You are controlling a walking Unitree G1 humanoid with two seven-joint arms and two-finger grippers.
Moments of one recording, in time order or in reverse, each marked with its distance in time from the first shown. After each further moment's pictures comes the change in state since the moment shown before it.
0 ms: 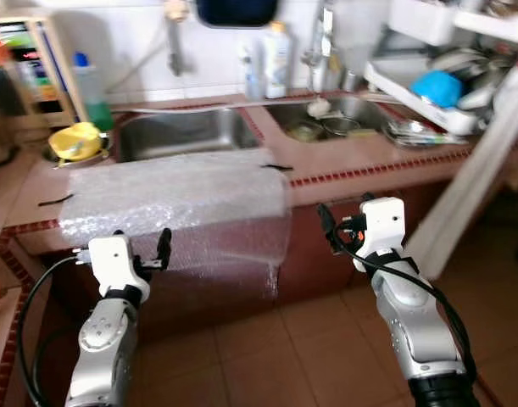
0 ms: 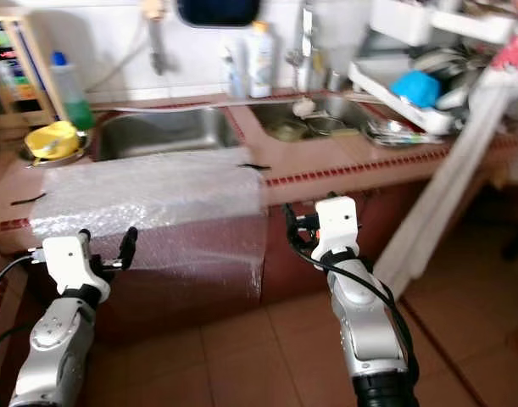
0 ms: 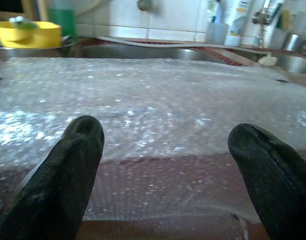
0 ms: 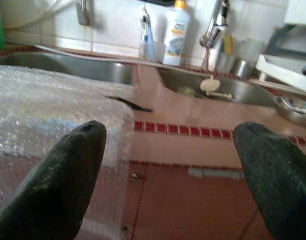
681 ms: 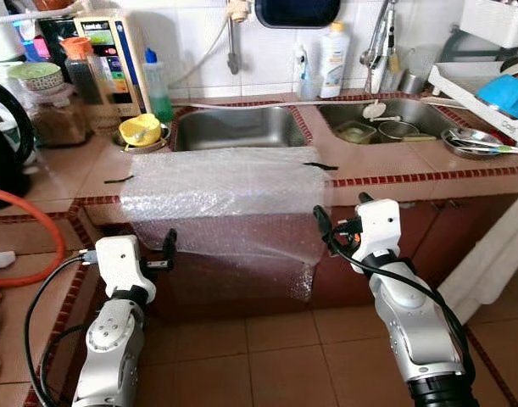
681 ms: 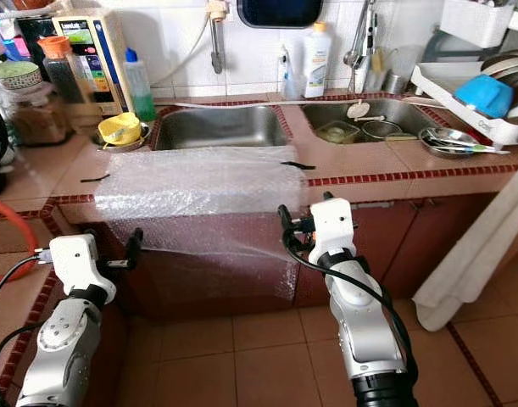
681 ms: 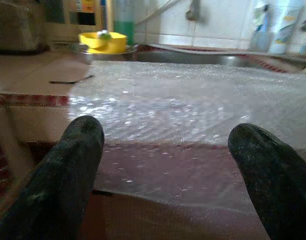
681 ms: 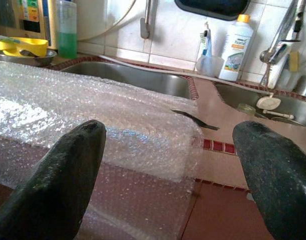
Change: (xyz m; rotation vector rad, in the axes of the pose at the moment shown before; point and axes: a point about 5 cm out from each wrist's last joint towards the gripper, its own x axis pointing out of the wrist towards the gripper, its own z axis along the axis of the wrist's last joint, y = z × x) left arm 0.000 -0.008 0.000 -0.023 -0.007 -0.018; right arm 0.000 0.004 0.001 -0.021 -0.010 0.027
